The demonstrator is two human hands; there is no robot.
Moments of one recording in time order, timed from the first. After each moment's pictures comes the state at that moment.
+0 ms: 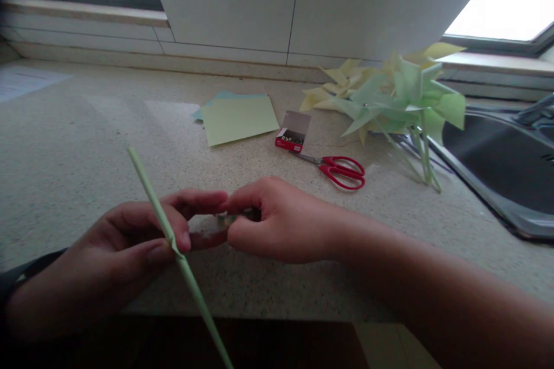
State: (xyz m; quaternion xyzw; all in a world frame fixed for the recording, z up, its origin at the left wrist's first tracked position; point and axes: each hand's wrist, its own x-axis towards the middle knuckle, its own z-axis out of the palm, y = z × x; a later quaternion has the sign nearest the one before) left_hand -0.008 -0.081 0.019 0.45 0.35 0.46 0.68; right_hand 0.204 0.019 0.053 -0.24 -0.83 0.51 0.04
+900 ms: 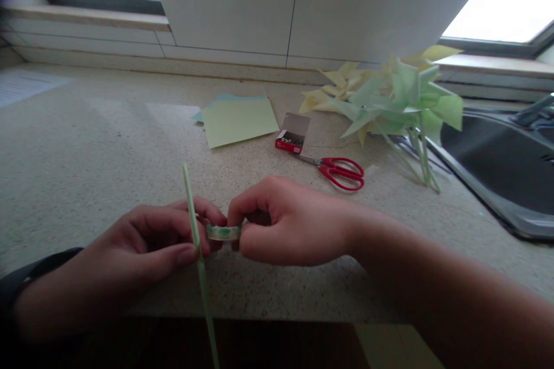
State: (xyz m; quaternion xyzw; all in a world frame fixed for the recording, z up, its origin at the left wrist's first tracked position) left_hand -0.006 -0.074 0.019 0.52 0.39 0.42 0.63; right_hand 0.213 0.020 0.064 -0.24 -0.82 0.52 -0.02
